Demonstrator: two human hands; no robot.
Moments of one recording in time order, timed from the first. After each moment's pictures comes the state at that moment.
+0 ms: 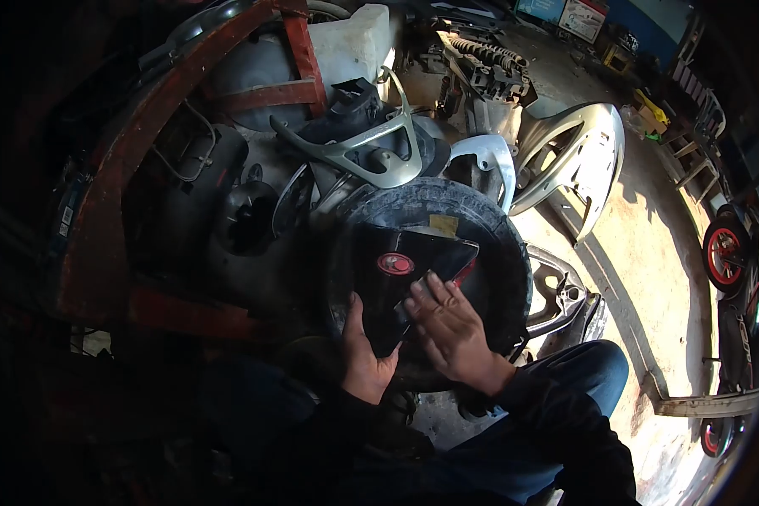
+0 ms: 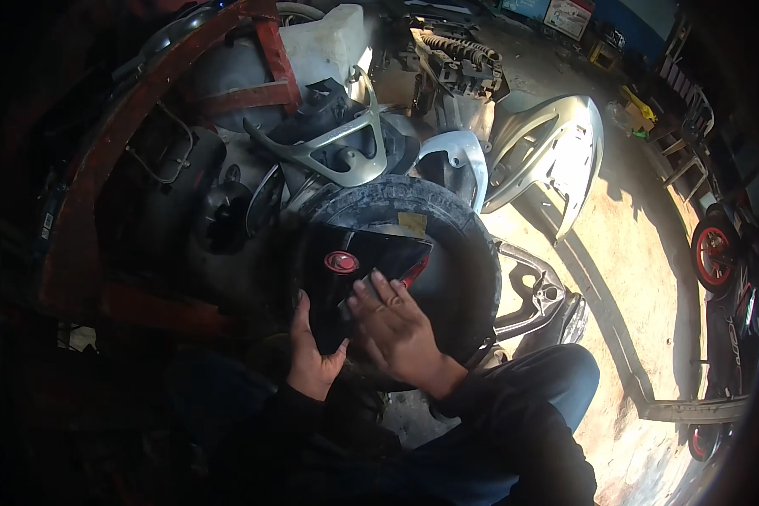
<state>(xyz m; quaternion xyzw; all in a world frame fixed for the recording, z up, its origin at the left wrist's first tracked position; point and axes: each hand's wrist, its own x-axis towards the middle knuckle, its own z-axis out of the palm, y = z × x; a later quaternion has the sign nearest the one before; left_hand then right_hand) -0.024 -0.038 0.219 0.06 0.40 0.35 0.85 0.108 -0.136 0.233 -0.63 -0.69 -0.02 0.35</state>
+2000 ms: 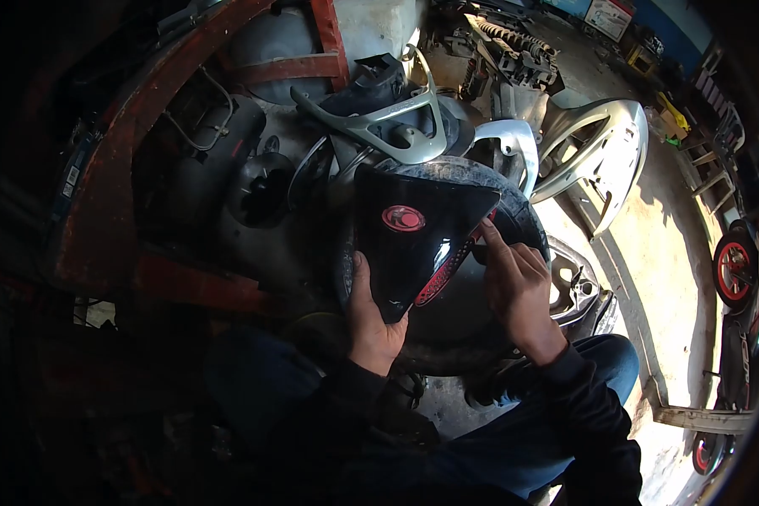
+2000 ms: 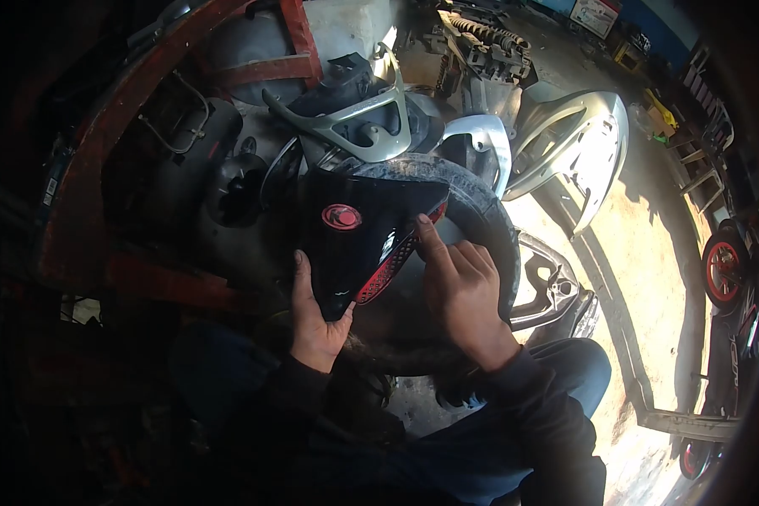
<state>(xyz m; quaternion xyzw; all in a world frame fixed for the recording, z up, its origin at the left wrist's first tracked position) -0.027 -0.025 0.224 0.14 0.30 0.41 0.85 0.150 -0.123 0.256 -0.67 -0.63 -0.20 0.33</state>
